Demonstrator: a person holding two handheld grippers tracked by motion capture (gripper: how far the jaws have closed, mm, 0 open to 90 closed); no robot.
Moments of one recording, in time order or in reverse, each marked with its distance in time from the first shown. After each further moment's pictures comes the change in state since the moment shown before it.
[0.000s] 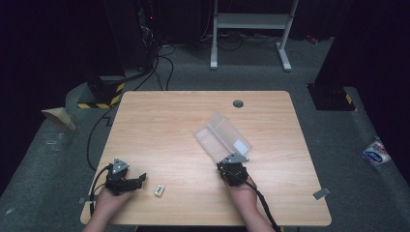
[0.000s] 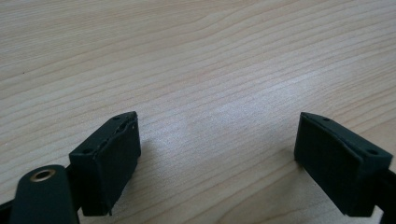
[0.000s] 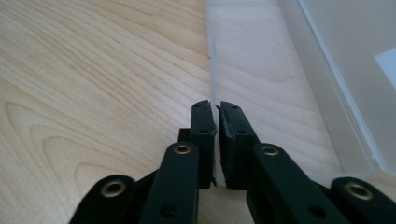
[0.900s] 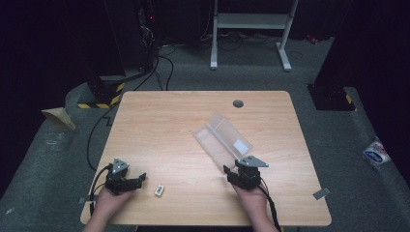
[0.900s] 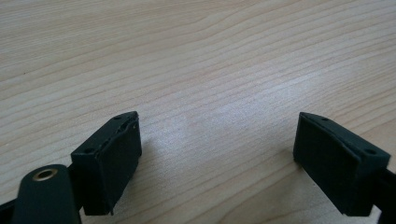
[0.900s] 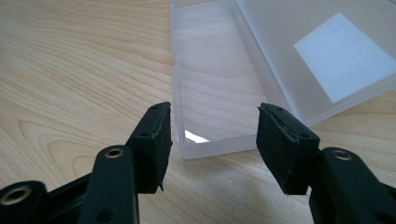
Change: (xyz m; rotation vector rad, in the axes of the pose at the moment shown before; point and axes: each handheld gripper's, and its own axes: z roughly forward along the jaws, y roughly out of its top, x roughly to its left) left arm 0.001 0.000 0.000 -0.001 0.001 0.001; right arm -0.024 -0.017 -0.028 -0.108 -0.006 0.127
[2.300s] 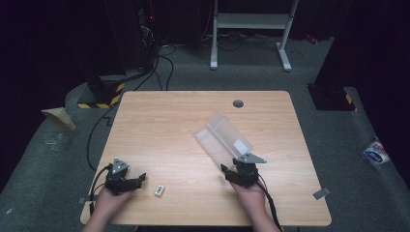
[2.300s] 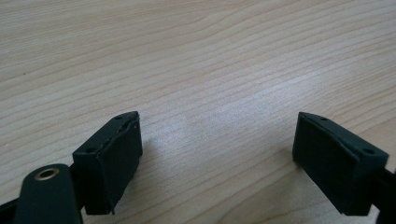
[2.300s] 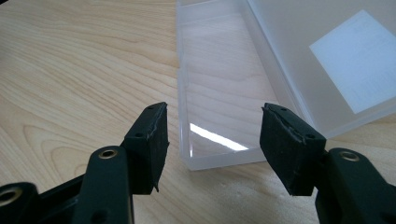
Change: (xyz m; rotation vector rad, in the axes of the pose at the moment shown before) left arm 0.000 0.000 0.000 -0.002 -0.004 0.003; right arm -0.002 0.006 0.010 0.023 0.036 0.010
